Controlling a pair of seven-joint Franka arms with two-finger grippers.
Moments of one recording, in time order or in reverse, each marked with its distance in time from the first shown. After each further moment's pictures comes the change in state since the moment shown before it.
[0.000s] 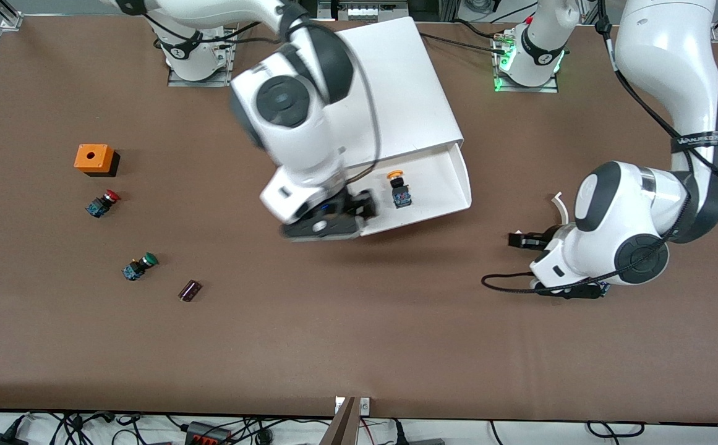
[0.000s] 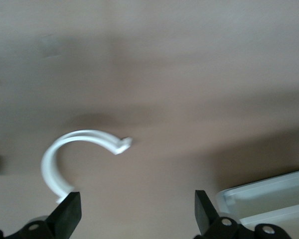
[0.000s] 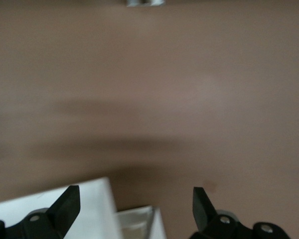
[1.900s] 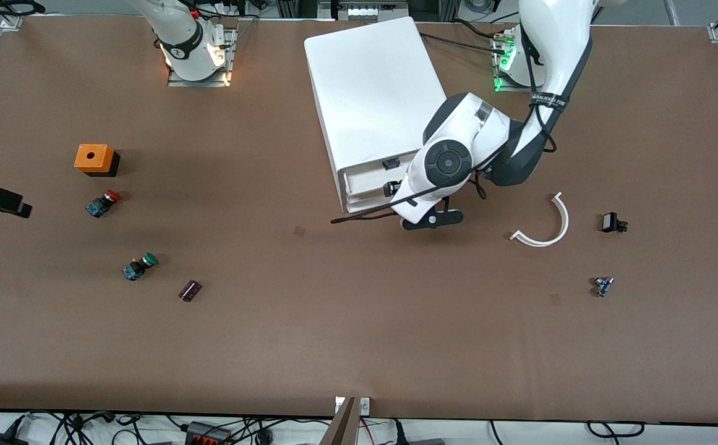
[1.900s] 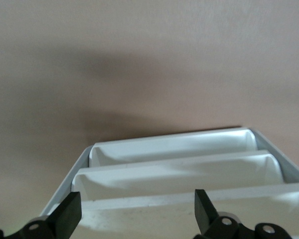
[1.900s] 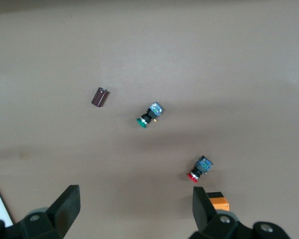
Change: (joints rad) left arm -0.319 -0.126 -0.087 -0.292 -0.052 0.212 -0.519; right arm -0.710 -0.371 0.062 -0.206 -0.064 -0.343 -0.602
